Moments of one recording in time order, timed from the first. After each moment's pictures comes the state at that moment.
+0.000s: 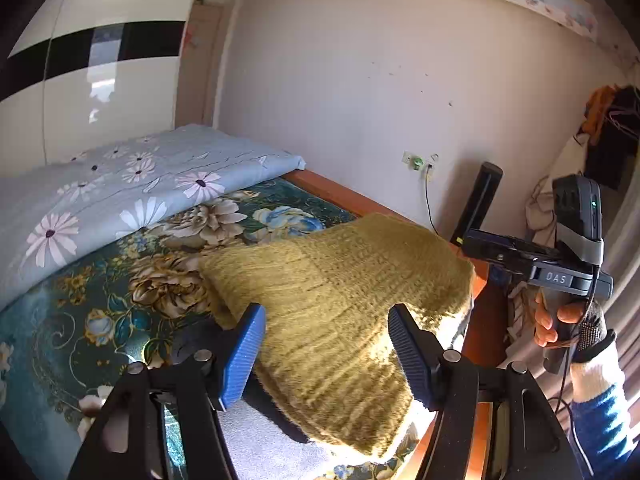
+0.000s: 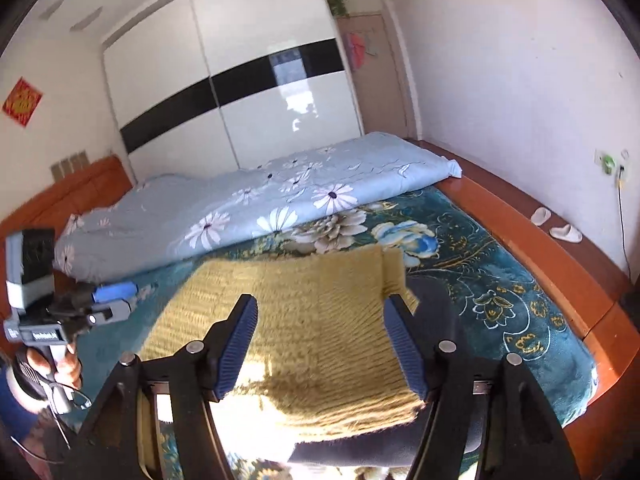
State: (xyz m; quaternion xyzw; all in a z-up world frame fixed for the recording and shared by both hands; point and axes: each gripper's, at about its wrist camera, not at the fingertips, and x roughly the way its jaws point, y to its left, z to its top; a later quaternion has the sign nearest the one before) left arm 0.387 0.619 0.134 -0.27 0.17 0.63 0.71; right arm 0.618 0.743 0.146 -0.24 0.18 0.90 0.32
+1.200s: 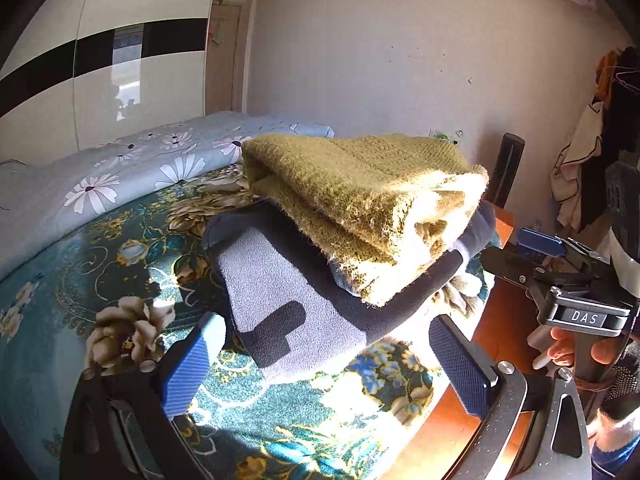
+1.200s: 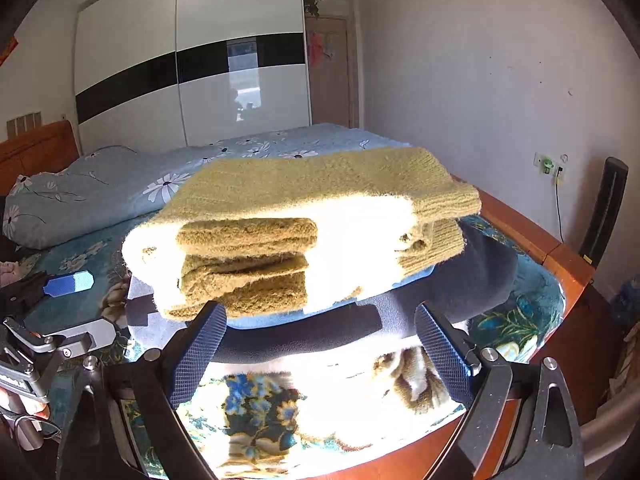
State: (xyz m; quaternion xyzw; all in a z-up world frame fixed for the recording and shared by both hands) left arm 0.394 0.518 0.052 -0.27 0.17 0.68 0.66; right arm 0.602 0.607 0.066 -0.23 0.16 0.84 0.46
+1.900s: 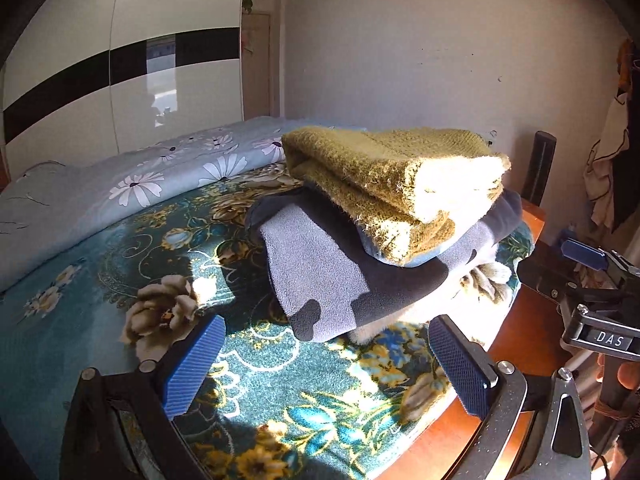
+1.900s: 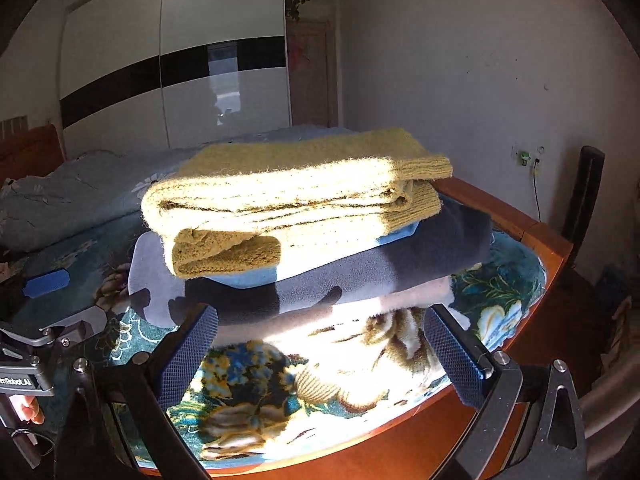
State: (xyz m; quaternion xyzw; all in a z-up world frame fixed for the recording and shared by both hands) left arm 0.410 0.479 0.045 -0.25 0.19 0.74 0.60; right arm 0.609 0.562 0.054 -0.23 0.14 0.82 0.50
